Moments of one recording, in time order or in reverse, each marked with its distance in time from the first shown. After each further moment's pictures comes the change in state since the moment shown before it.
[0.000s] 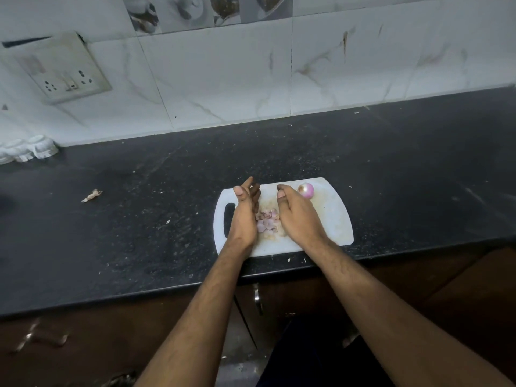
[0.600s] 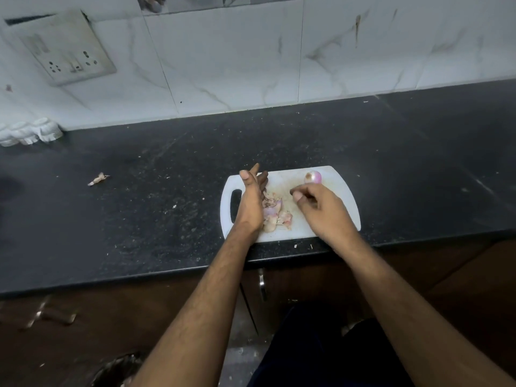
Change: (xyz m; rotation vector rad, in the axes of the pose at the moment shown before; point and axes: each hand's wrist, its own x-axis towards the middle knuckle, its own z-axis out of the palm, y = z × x) left_hand 0.000 0.001 0.000 -0.061 -0.007 -0.030; right_hand -0.032 0.006 -0.034 0.118 -0.042 0.014
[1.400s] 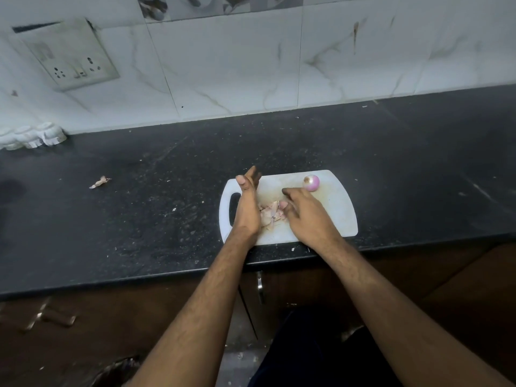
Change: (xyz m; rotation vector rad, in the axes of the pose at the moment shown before) left_hand 0.000 -0.004 0.001 0.031 0.049 0.063; right_hand 0.013 0.007 0.023 -0.204 -0.068 -0.130
